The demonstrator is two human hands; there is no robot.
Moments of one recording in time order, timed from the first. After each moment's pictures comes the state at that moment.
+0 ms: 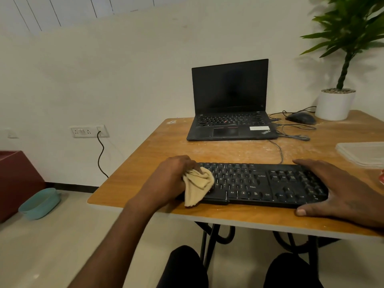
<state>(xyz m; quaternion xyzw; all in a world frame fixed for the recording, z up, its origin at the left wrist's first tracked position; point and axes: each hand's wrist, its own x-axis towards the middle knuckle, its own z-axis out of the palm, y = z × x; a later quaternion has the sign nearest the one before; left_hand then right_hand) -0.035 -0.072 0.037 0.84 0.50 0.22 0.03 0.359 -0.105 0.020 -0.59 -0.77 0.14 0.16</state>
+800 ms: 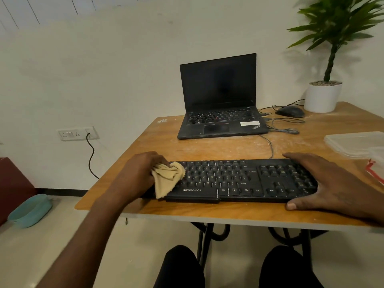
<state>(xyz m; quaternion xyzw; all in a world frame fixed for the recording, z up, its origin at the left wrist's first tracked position) -0.081 -0.055 0.041 0.80 0.56 0.20 0.00 0.360 -0.105 0.018 -0.60 -0.77 0.14 0.16</state>
